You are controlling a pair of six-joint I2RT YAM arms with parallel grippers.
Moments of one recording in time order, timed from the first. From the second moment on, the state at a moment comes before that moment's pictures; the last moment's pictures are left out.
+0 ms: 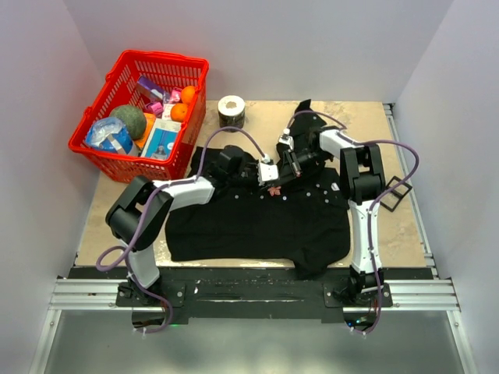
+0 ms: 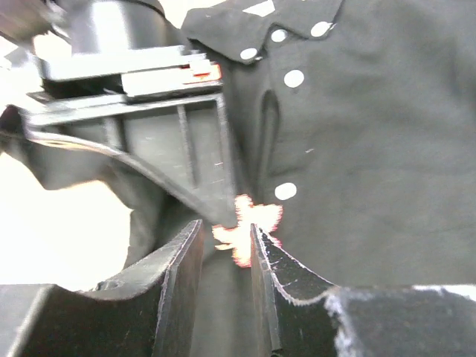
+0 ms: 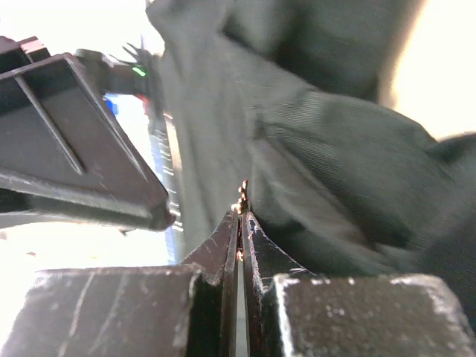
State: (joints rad) left arm -0.65 1.84 1.05 0.32 0.59 0.52; right arm 0.19 2.39 1.82 -1.14 -1.18 -0.54
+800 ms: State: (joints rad) left arm -0.65 1.82 1.00 0.21 0.69 1.30; right arm 0.12 2.39 1.60 -0.55 -1.46 0.33
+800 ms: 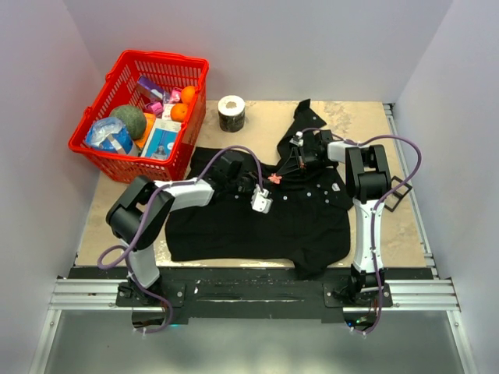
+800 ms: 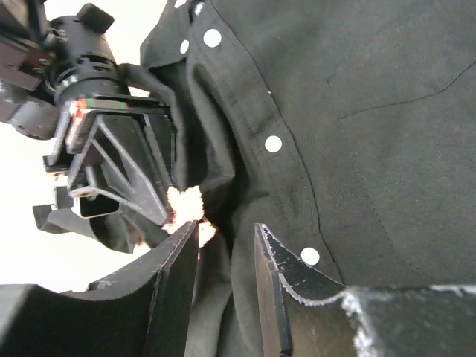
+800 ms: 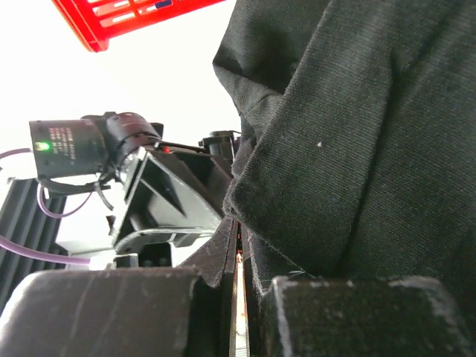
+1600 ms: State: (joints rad) left arm -0.66 1.89 0.97 0.40 0.57 1.36; right arm 0.11 2.39 1.54 -0.43 -1.46 0.47
